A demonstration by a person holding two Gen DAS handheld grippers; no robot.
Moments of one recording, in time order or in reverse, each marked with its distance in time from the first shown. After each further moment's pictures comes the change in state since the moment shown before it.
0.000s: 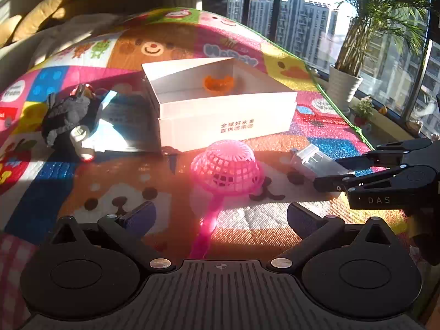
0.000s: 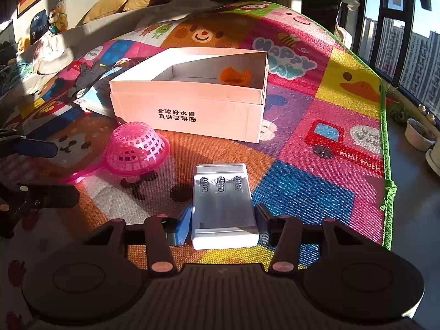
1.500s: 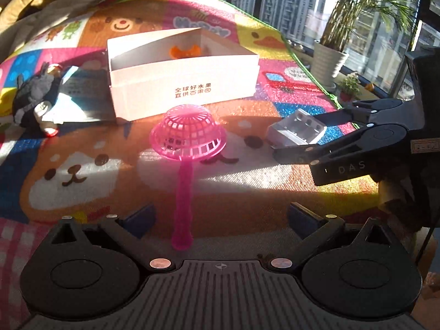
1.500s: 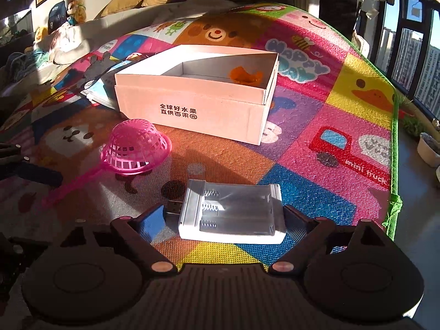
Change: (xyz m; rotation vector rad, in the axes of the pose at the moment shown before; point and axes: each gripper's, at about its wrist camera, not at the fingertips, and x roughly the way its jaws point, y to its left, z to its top) left arm 0.005 -0.035 -0.014 0.025 0.109 -0.046; right arm 0.004 -0.018 -0.007 -0.042 -0.005 0.058
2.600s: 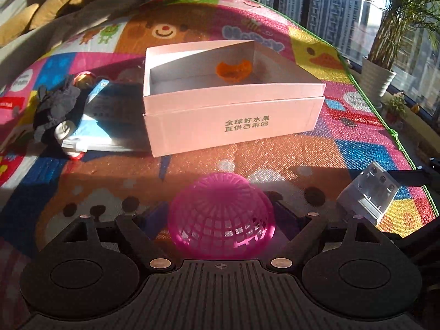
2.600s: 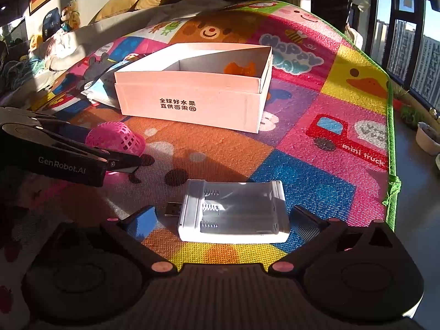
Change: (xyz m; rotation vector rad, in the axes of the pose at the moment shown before) left arm 0.032 0.018 0.036 -0.087 -0.033 0.169; right arm -0.003 0.001 -0.009 0.036 -0.007 -0.004
